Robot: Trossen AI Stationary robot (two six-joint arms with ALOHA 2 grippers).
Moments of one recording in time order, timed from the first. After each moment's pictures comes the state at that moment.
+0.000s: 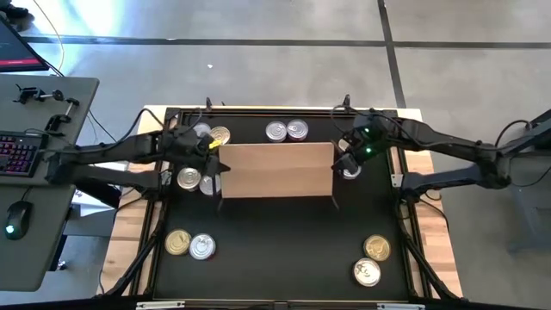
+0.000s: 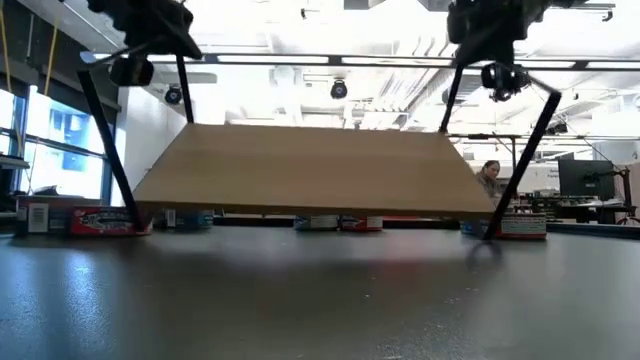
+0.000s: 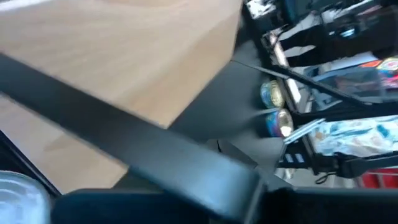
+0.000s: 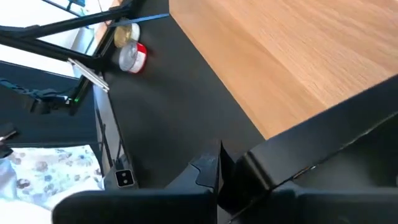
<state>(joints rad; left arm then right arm) 0.20 0.87 0.80 -0.56 0.15 -0.93 -0.35 1.06 1.00 -0.78 -0.47 0.56</state>
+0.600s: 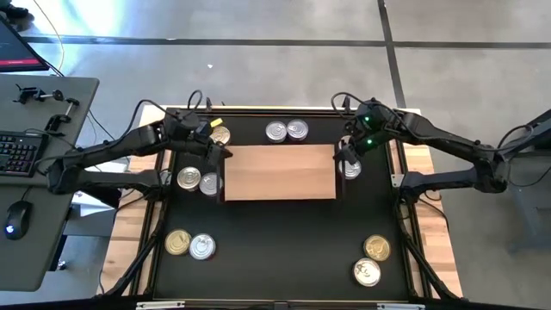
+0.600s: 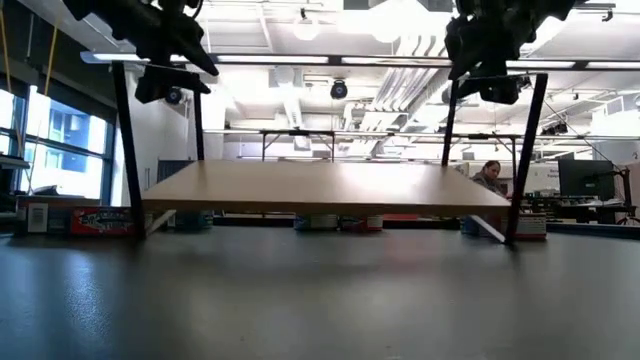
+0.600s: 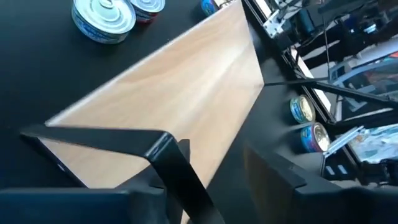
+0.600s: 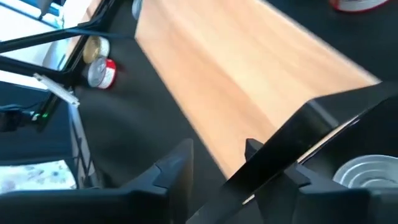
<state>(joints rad) 0.42 0.90 0.80 -0.54 0.24 -0.62 -0.50 1.07 1.00 -0.82 -0.45 0.44</state>
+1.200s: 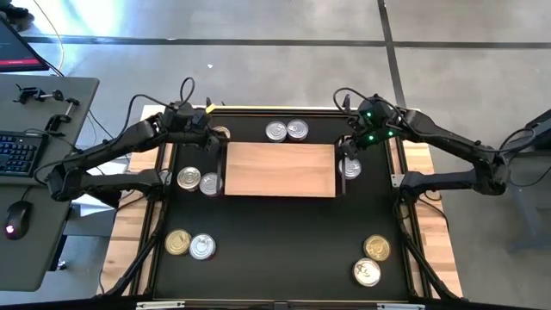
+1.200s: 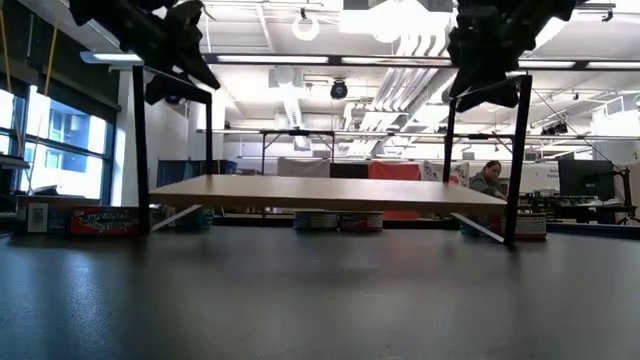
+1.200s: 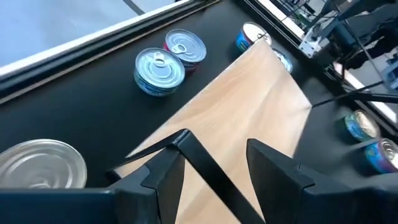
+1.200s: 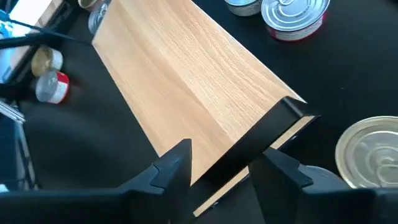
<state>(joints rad) 0.57 0.91 0.80 -0.51 0.17 -0.34 -0.57 1.07 1.00 -0.85 -0.33 0.31</state>
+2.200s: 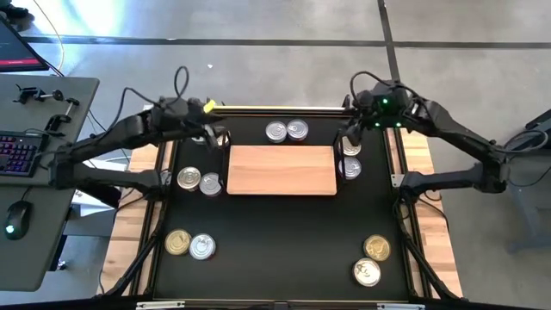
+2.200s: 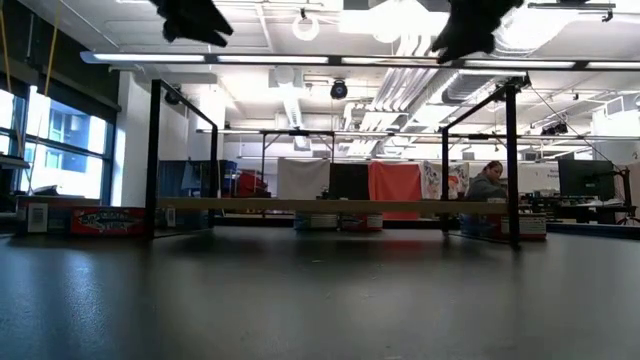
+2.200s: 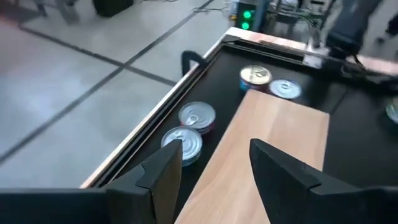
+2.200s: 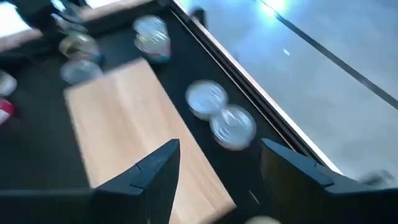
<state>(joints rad) 0.32 0.96 1.08 -0.58 -0.19 -0.04 -0.50 1.08 1.25 -0.79 -0.04 0.03</state>
